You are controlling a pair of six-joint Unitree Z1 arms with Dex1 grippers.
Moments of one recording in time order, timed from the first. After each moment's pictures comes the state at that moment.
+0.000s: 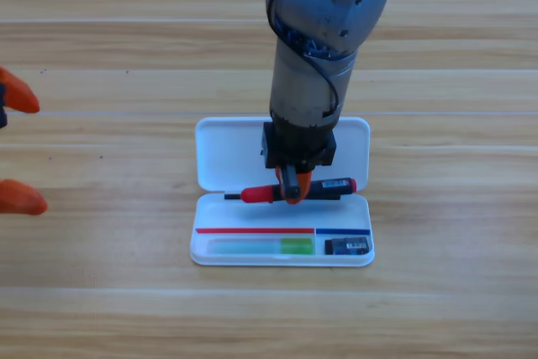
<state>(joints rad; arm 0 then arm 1) -0.68 1.31 -1.07 0.79 0.06 0.64 0.95 2.39 -2.21 1.23 0.00 -0.80</state>
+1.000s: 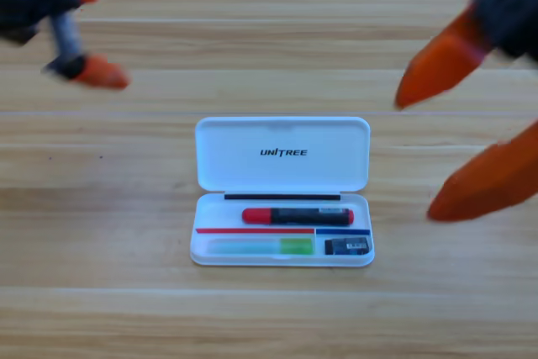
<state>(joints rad) -0.62 1.48 -1.24 0.58 0.08 0.64 0.93 1.56 -1.63 1.07 0.41 -0.51</state>
